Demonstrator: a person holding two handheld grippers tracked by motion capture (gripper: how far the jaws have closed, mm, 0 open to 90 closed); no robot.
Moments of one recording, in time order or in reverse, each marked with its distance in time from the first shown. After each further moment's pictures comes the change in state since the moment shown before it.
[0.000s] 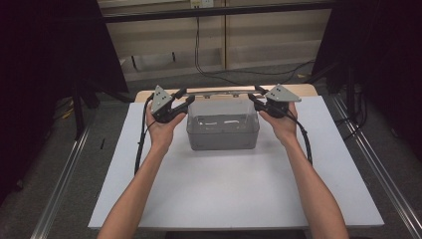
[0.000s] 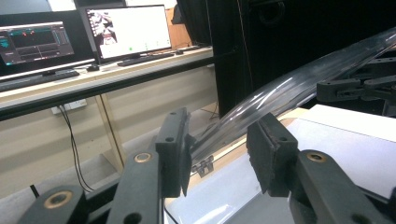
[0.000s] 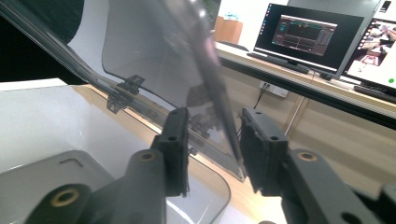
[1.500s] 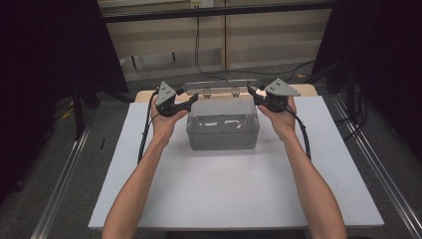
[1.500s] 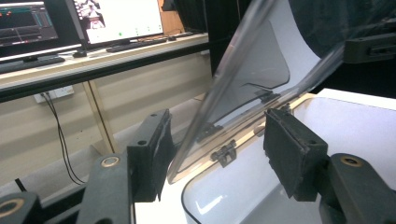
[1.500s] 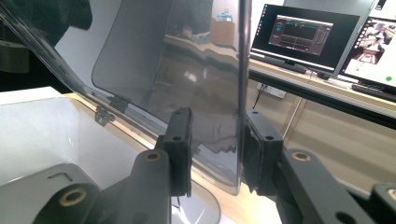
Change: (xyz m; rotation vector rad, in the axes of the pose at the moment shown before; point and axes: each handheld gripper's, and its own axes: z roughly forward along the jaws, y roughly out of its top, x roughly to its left) left arm 0.029 -0.028 0.038 0.040 -0.043 -0.020; right arm -0.008 0.007 0.011 -0.004 -0.012 0.022
